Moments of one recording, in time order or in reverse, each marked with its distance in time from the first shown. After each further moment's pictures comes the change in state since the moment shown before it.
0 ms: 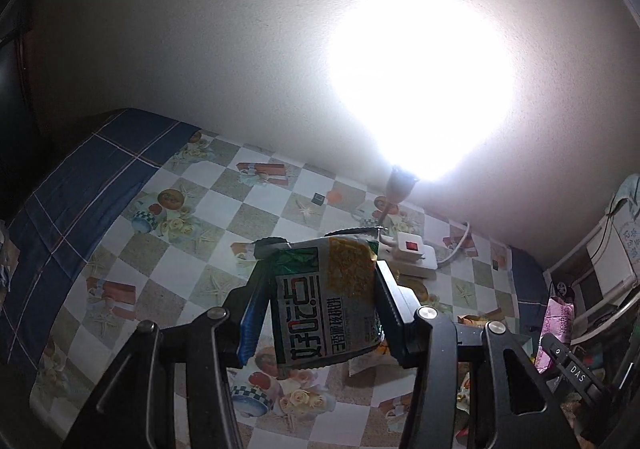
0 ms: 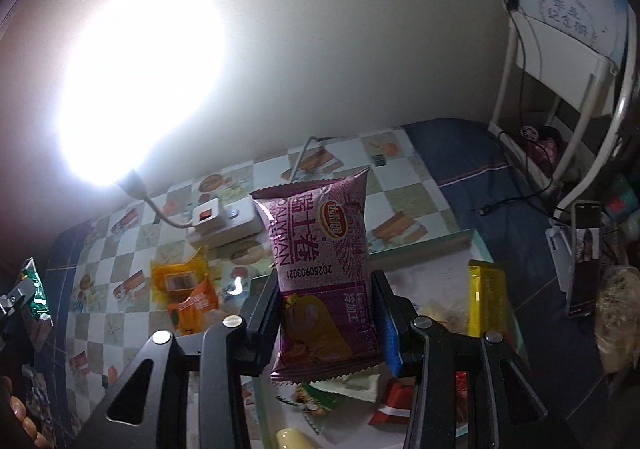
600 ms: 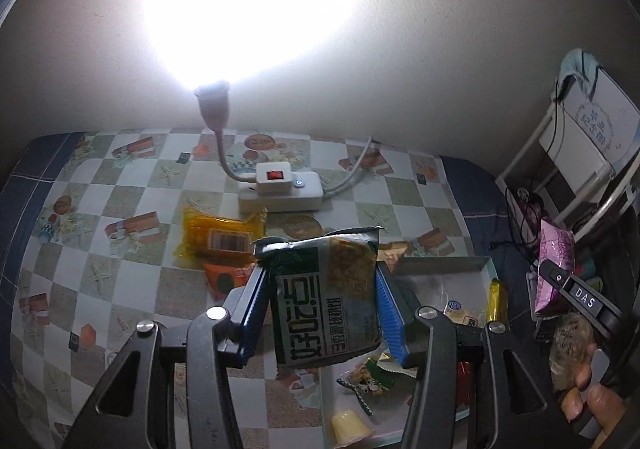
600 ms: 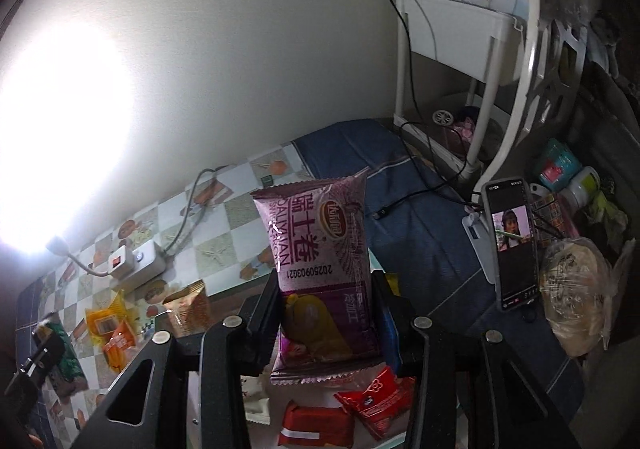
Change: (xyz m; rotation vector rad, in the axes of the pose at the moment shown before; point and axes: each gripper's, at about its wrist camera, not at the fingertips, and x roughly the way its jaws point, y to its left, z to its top) left arm 0.043 -0.142 -0.069 0.276 0.149 -0.152; right arm -0.002 -0.097 0.004 0.164 -0.038 -0.174
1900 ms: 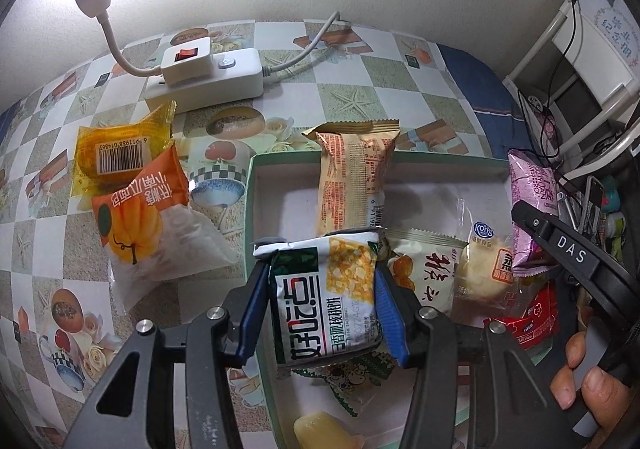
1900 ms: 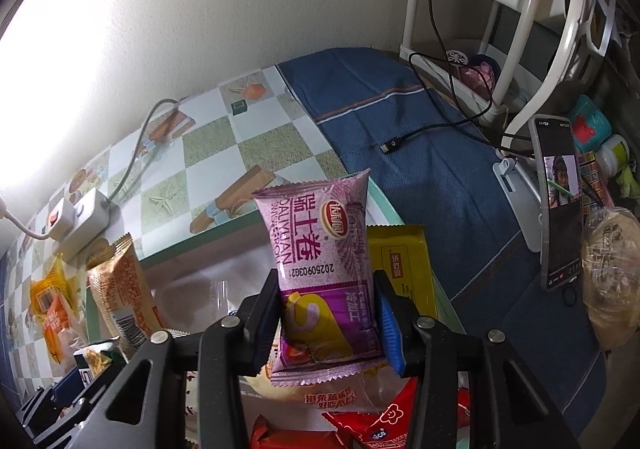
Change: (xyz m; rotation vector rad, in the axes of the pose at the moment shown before) left arm 0.113 -0.038 -0.043 0.078 0.297 -0.014; right arm 0.098 0.003 -0.032 -0.040 0.164 -0.038
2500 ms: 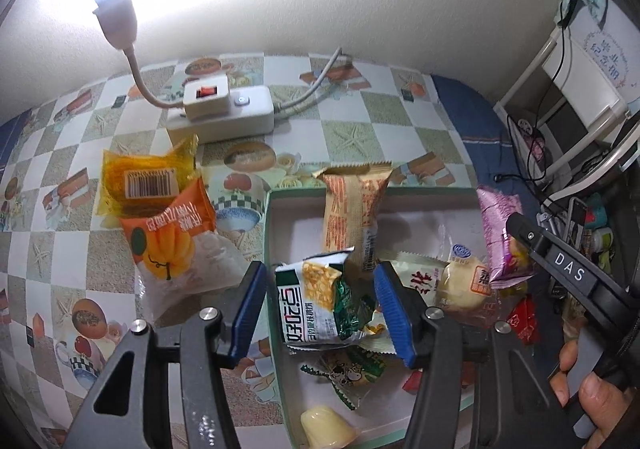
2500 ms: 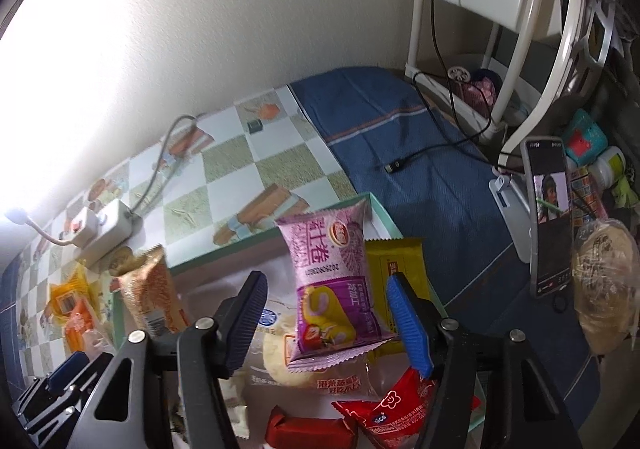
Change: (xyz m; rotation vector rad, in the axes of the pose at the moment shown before) left arm -0.040 0.007 0.008 -0.010 -0.084 -0.018; right arm -0.032 0.005 0.007 -0.005 -0.041 0.030
